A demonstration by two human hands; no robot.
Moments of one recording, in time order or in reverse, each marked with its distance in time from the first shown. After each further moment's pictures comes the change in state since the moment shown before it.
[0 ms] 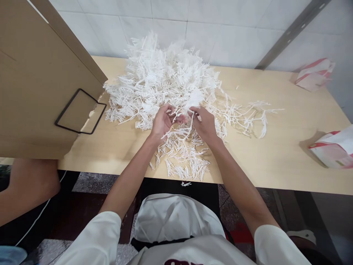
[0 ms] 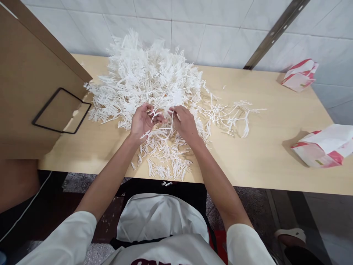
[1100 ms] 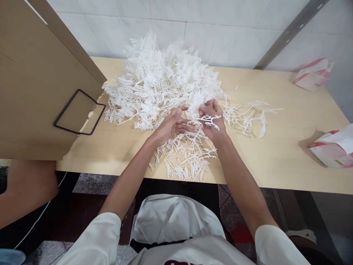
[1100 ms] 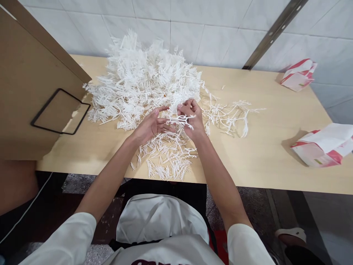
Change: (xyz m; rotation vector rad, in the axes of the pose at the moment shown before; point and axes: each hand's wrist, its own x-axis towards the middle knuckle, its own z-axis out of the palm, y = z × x) left_hand -0.014 0.006 0.010 -0.058 -0.293 -0.252; right_hand 0.015 -0.017 -0.022 0.989 0.100 0.531
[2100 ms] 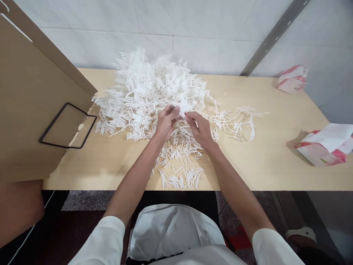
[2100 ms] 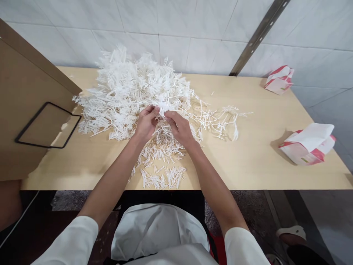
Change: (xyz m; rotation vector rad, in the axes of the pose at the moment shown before) left_hand 0.064 -0.005 0.008 -0.147 0.395 0.287; right_hand -0.001 0.019 -0.017 -0.829 -0.118 -0.590
